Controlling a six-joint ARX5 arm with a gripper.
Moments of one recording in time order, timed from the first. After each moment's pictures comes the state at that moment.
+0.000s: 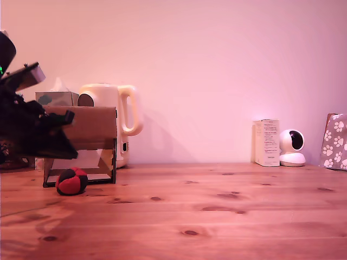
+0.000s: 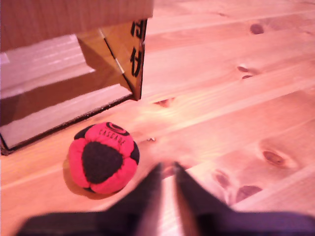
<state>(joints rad) -0.21 1.58 0.59 0.49 0.28 -0.05</state>
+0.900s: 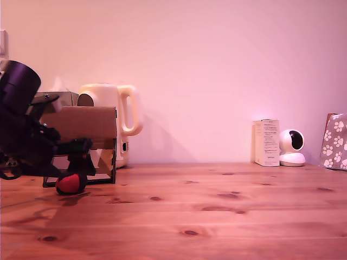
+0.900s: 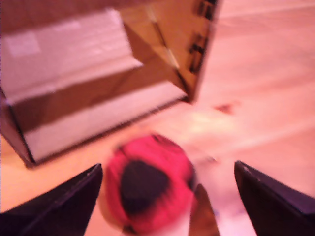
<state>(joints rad) -0.21 1.86 0.75 0.57 0.12 -0.05</state>
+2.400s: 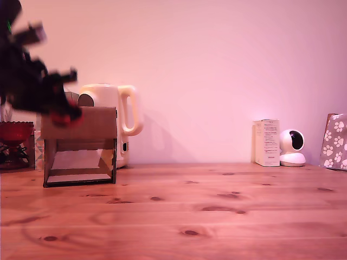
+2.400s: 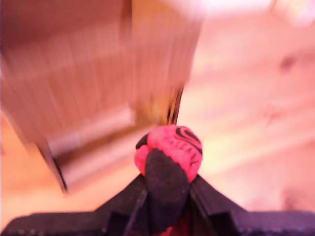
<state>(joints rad) -0.20 1.42 0.79 0.19 0.17 -0.05</state>
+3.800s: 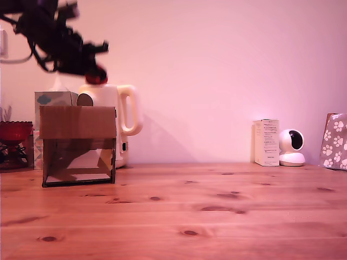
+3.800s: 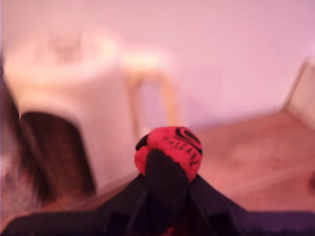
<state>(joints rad) -0.16 1.82 1.45 0.03 0.16 -0.02</state>
